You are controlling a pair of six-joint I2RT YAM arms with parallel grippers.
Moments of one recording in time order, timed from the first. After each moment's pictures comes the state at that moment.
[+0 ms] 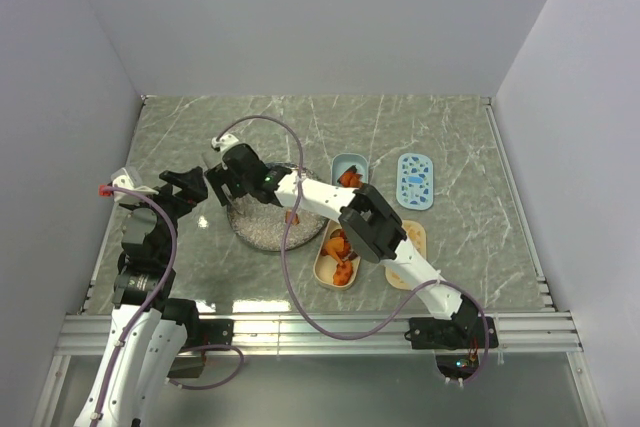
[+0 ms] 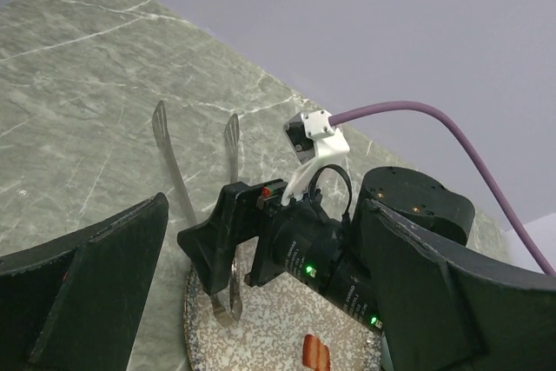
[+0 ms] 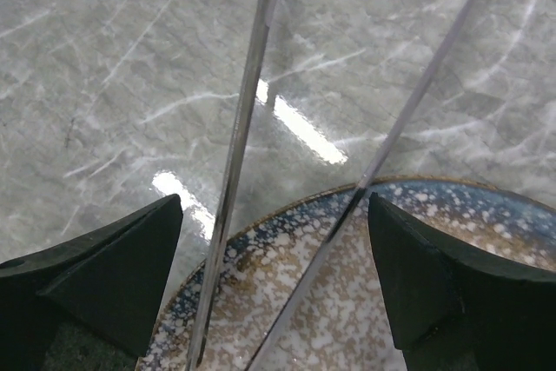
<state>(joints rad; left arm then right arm) -0.09 0.43 0.48 -0.07 -0.21 -0.61 0.98 2.53 2.15 -0.20 0.10 0.20</state>
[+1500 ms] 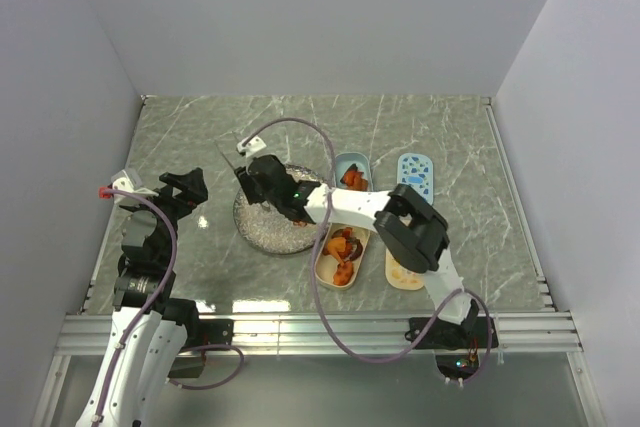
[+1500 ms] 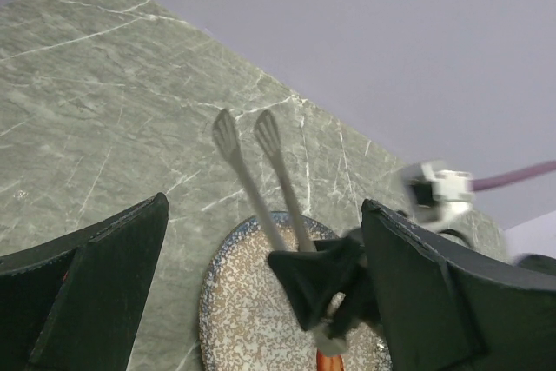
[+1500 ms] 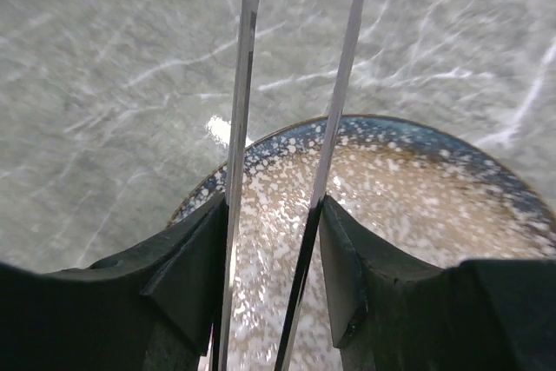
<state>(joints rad) -0.09 0.41 0.46 -0.06 -0.21 -0.61 1.00 2.16 1.59 0.08 0.27 0.19</state>
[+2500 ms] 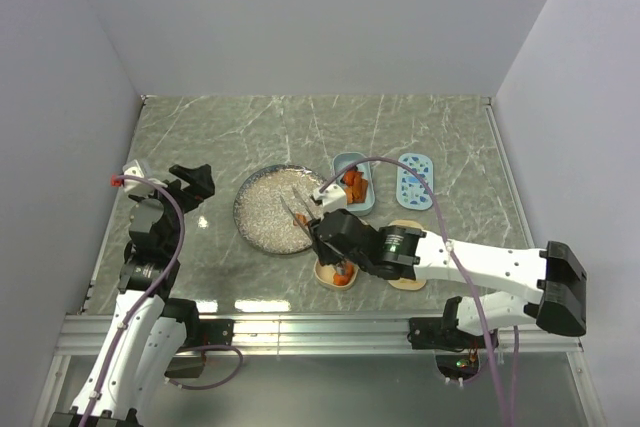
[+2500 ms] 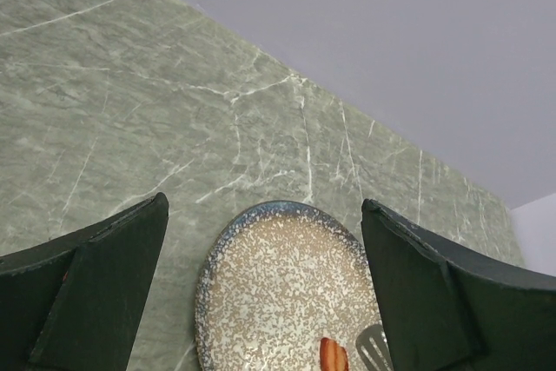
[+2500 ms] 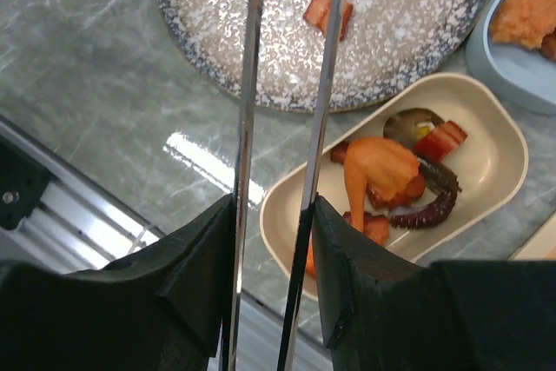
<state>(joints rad) -0.10 0.53 0.46 0.02 -0.18 -0.60 1.21 1.27 0.96 -0.43 0.40 0.53</state>
